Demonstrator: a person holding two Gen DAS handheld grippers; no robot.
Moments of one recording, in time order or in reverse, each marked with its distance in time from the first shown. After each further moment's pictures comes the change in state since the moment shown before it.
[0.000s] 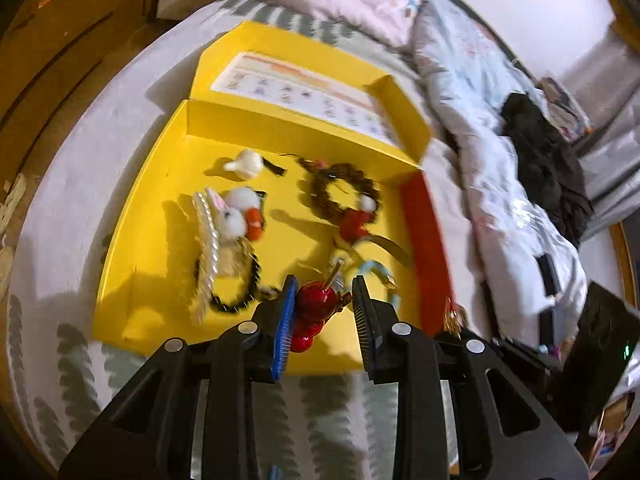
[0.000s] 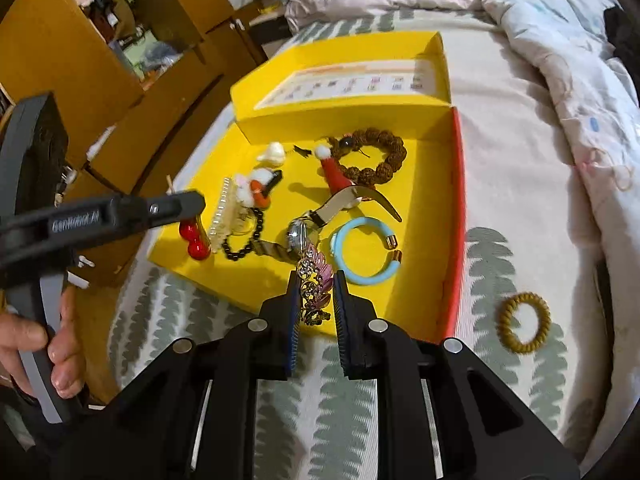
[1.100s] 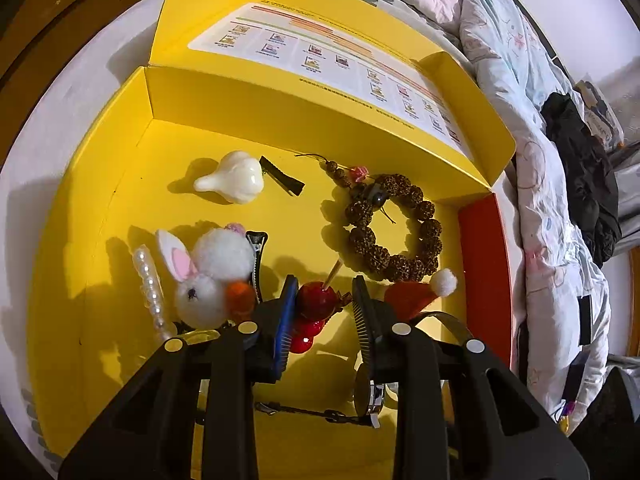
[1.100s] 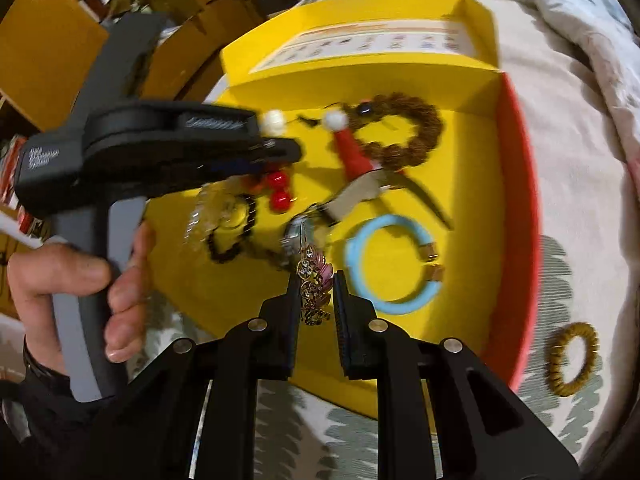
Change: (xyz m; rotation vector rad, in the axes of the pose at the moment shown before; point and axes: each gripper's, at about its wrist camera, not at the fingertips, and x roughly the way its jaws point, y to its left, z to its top) left arm 0.087 0.020 0.044 -0.055 0.100 0.041; right arm 0.059 -0.001 0.010 -0.012 0.110 0.046
